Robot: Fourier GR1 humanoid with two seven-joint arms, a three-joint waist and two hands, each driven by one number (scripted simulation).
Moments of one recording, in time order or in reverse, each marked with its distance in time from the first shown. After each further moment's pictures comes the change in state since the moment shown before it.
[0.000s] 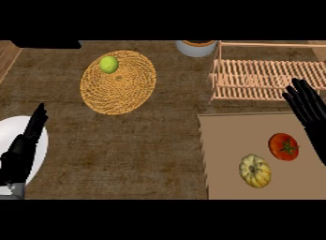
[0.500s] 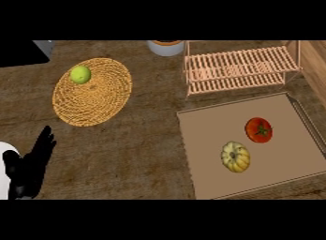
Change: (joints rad) left arm 0.083 -0.099 0.041 0.053 0.154 -0.015 0.171; right arm 0.265 0.056 -0.352 0.137 0.140 -0.469 -0.065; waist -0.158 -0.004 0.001
